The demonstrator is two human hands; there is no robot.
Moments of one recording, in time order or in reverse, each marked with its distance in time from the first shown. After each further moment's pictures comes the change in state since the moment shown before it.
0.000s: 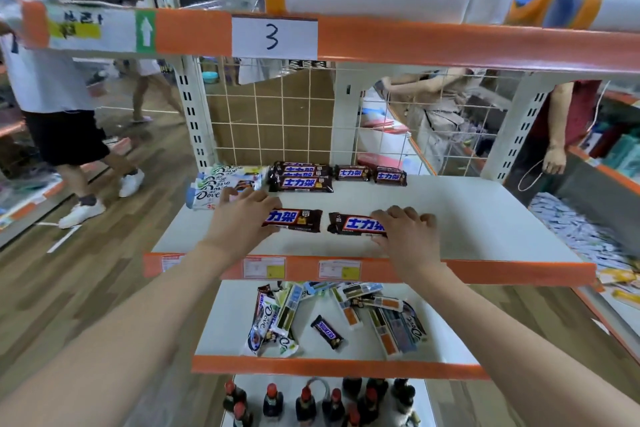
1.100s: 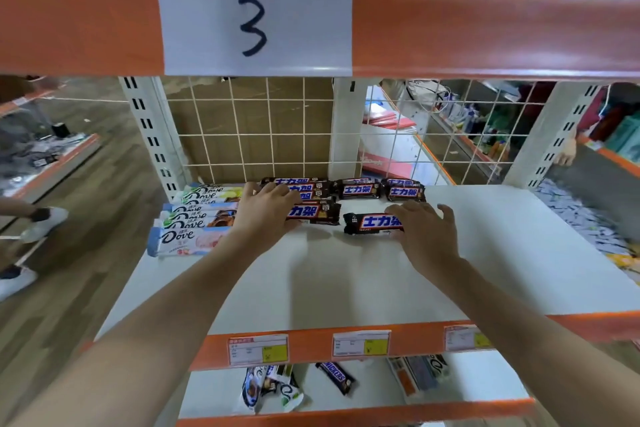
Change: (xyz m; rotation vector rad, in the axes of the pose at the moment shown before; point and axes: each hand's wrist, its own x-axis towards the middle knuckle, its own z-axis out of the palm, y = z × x) left_hand 0.132 -0.017 0.082 -0.043 -0.077 0.075; right_hand 0.107 0.022 0.063 0.023 -0.086 0.112
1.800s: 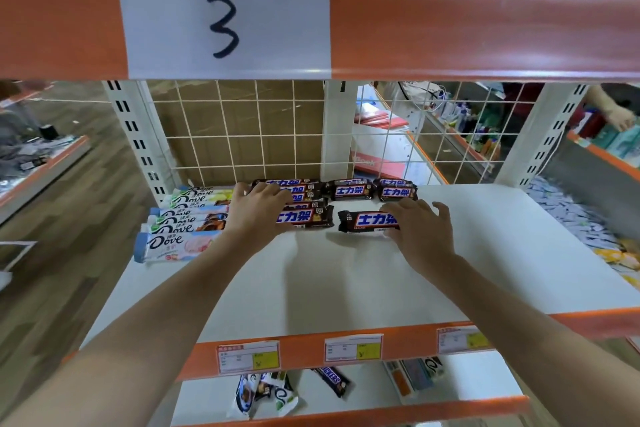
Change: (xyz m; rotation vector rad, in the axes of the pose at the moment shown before) left_hand 0.008 0.001 0.001 -0.011 -0.043 -0.016; right_hand 0.002 0.005 -0.009 0.038 -0.020 0.005
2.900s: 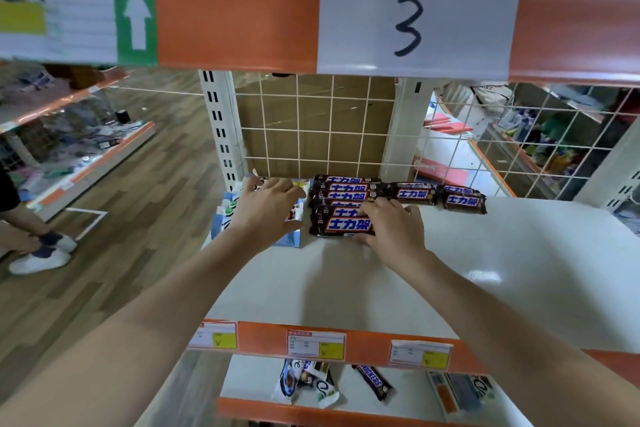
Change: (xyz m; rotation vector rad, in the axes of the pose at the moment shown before) left_hand -0.052 -0.069 -0.021 0.049 0.011 -0.066; right_hand 0.024 -0.126 0.004 0.169 -0.062 -0.223
